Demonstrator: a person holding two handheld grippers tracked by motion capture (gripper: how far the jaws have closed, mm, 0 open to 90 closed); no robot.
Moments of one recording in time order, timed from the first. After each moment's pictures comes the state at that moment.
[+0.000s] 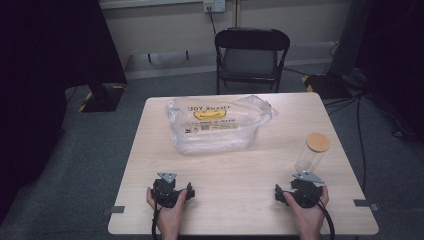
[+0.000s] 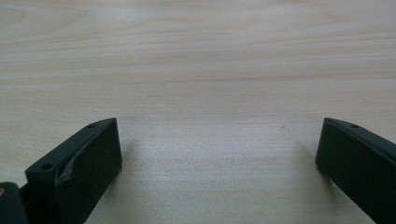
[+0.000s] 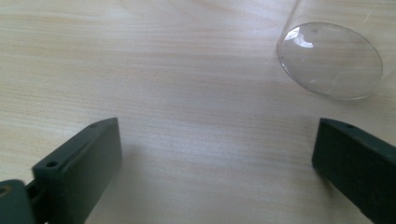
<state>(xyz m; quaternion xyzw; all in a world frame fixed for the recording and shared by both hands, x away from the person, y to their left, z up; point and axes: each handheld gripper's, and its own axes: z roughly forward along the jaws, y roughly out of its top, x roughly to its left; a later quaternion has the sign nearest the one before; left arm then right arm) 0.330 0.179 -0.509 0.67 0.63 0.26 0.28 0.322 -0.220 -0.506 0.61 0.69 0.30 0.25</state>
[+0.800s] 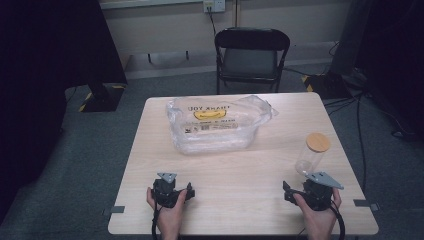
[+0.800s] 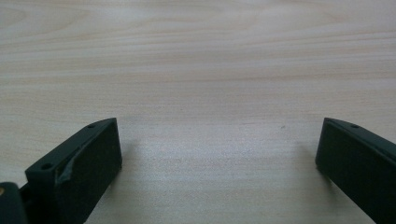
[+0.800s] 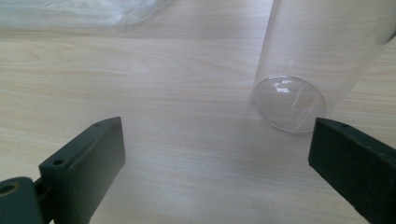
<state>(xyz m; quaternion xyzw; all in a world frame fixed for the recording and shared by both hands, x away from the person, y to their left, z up) 0.330 0.179 -0.509 0.67 0.63 0.26 0.28 0.303 -0.237 -0.471 0.58 0.67 0.36 0.28</state>
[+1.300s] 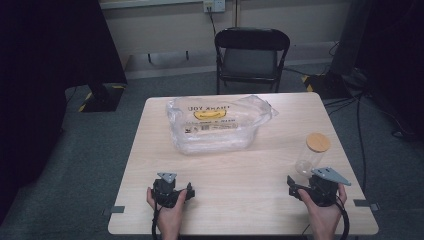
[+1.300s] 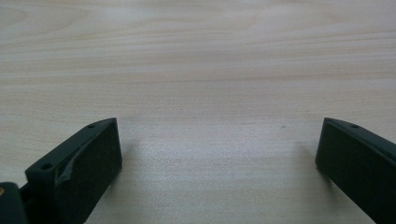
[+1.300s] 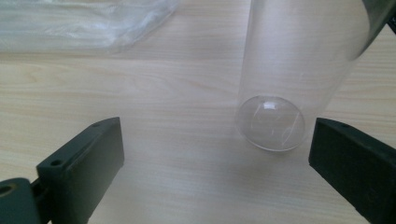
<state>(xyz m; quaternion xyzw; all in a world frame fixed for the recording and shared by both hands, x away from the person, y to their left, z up) 0.330 0.179 -0.509 0.67 0.63 0.26 0.28 0.308 -0.247 -0.457 0.59 0.66 0.37 0.29</state>
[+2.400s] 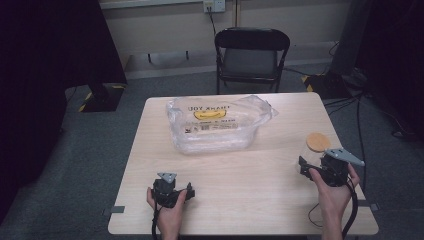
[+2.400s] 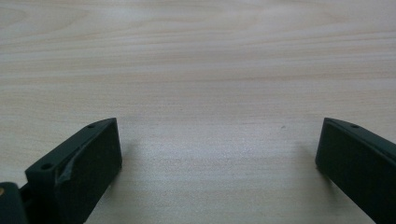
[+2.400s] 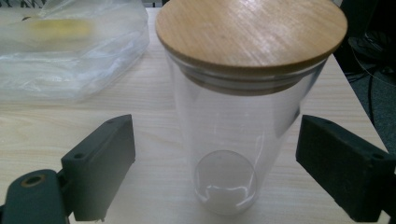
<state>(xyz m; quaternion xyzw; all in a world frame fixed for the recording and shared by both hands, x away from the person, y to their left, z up) 0.330 0.179 -0.509 0.67 0.63 0.26 0.28 0.347 -0.276 -0.429 0.59 0.64 0.38 0.31</state>
